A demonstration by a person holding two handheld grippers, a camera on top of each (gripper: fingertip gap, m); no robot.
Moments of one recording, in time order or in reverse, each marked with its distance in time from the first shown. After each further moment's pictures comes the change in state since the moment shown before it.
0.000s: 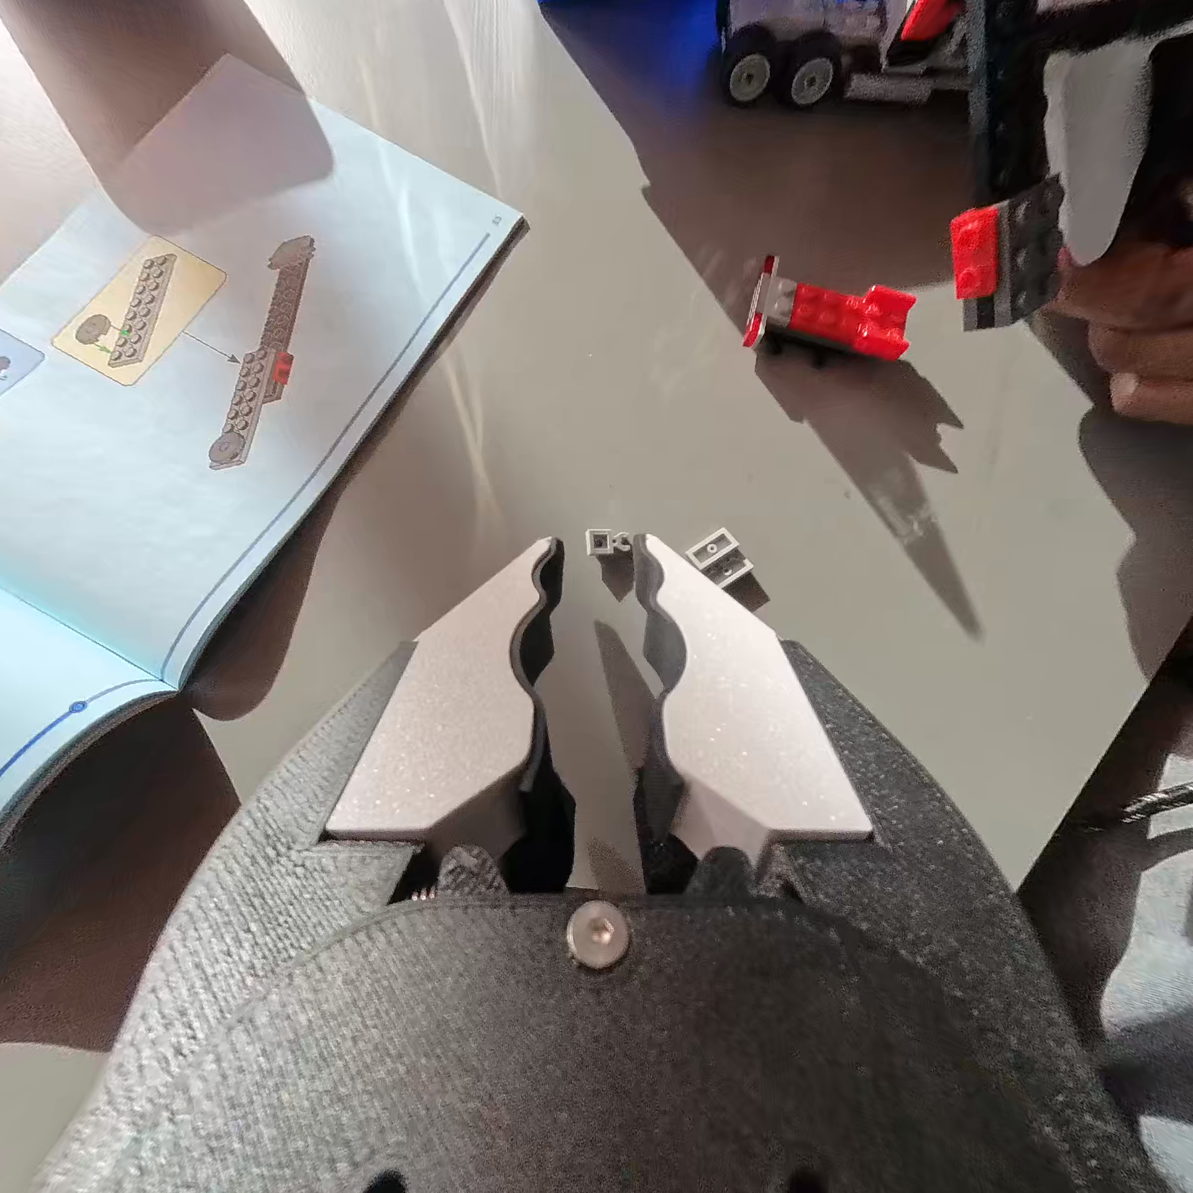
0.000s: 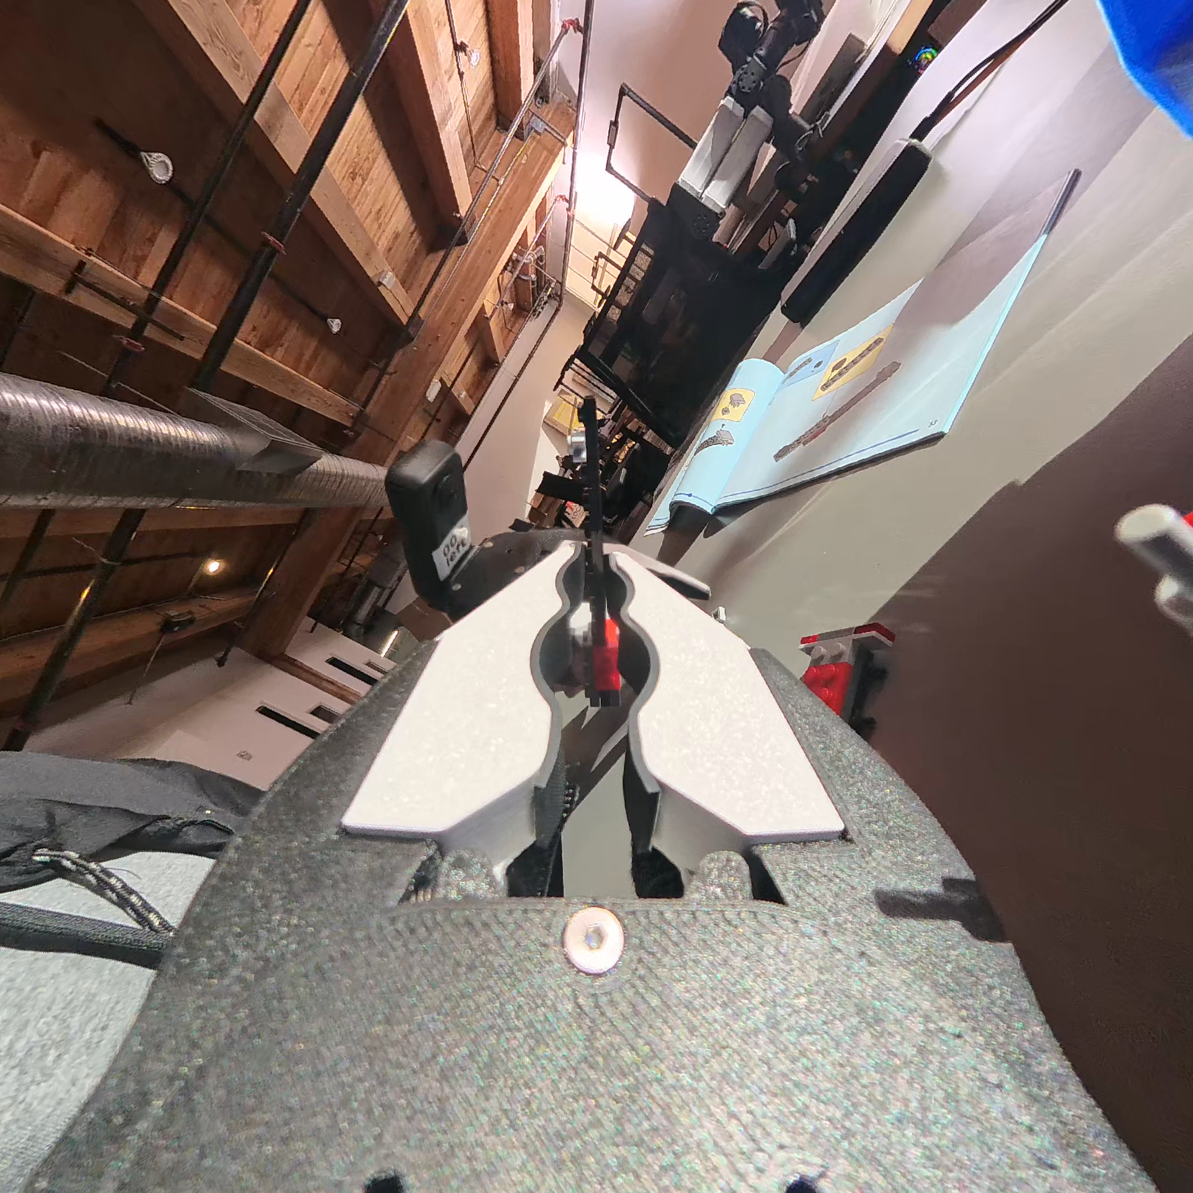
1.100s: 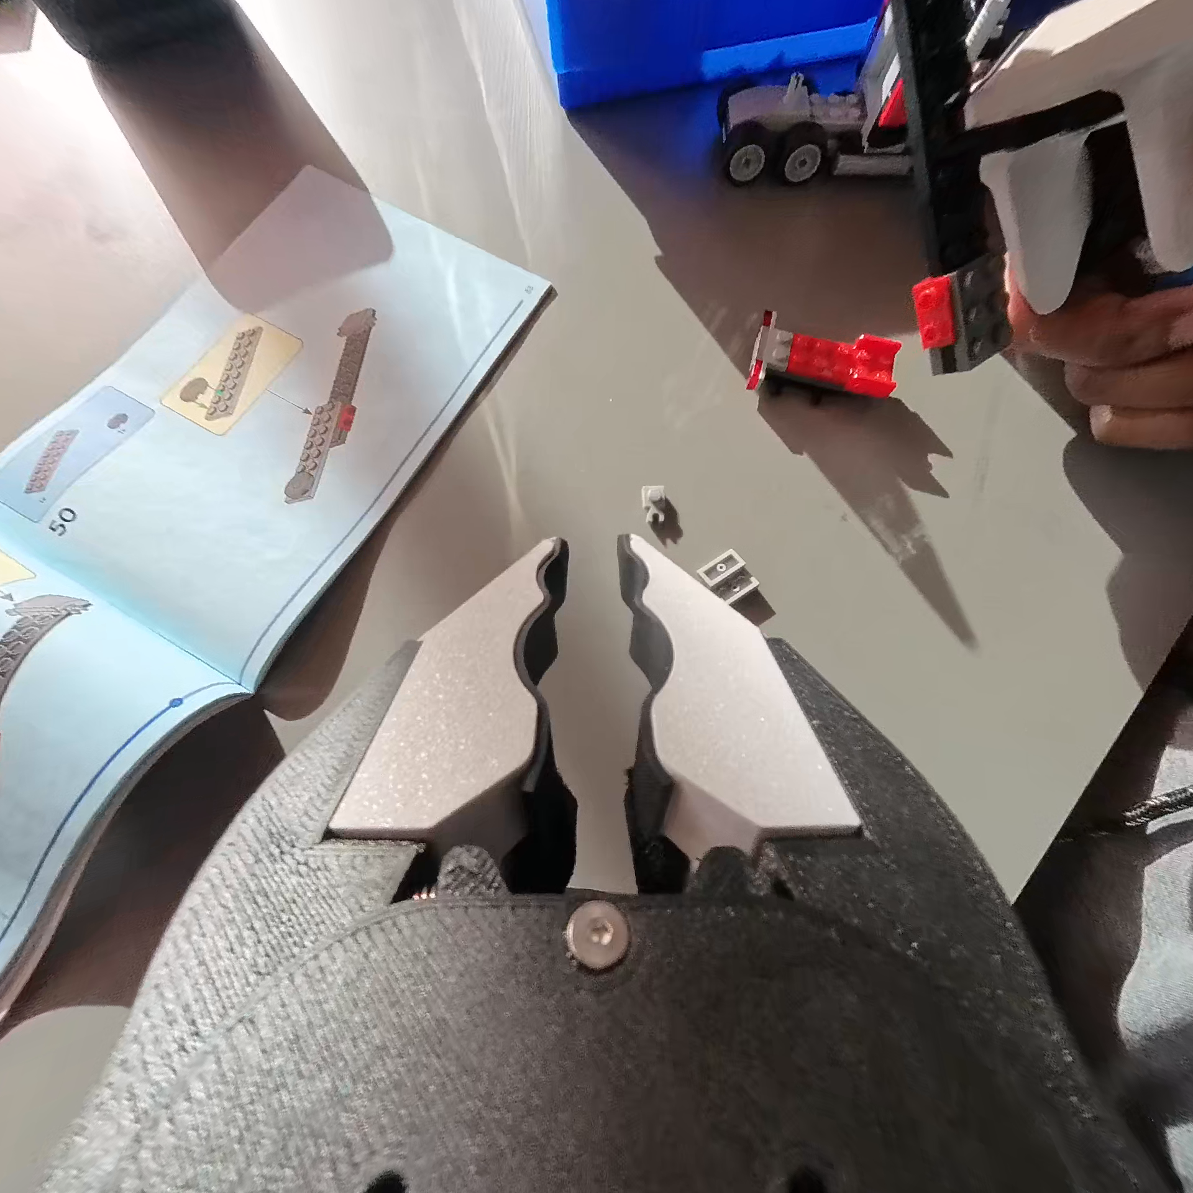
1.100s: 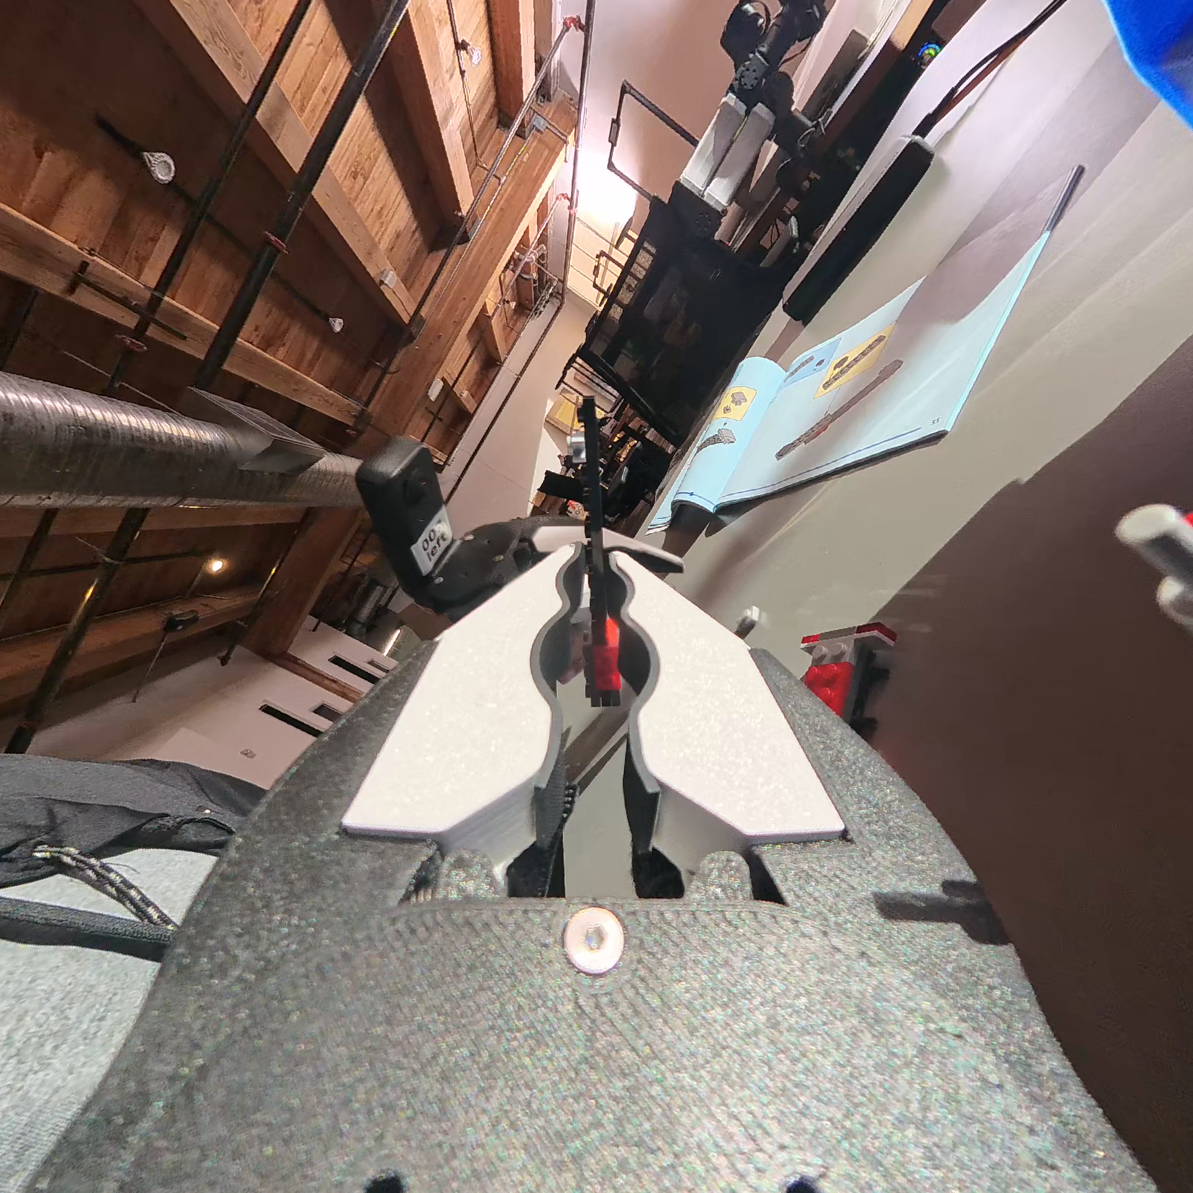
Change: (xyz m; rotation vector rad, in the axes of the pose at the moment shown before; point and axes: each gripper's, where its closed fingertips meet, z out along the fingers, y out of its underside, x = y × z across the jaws) left arm -0.006 -0.015 -0.015 0.069 -0.033 0.027; right arm 0.000 0.000 0.001 -0.002 -0.003 0.003
